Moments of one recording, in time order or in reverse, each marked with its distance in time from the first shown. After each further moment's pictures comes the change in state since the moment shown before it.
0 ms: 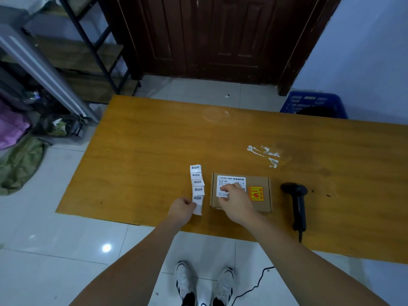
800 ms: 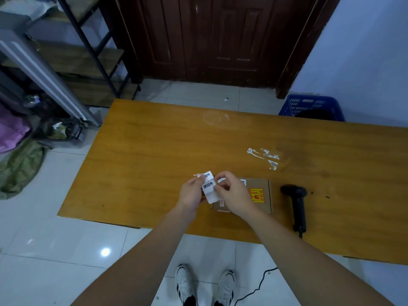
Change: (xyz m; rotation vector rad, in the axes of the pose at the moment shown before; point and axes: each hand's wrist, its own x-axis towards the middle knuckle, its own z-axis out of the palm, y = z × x) left_hand -0.041 0.074 -0.010 -0.725 -0.117 0.068; right_hand 0.003 -0.027 -0.016 0.480 0.075 -0.097
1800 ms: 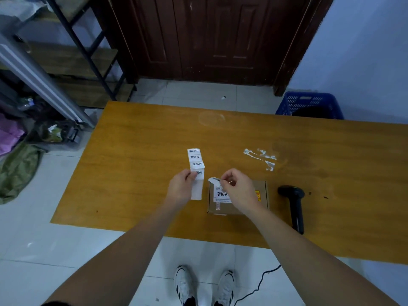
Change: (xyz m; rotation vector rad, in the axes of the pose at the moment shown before) left_hand 0.039 0.018 -0.013 0.655 0.042 0.332; right_hand 0.016 0.007 -0.025 -0.042 0.147 -0.008
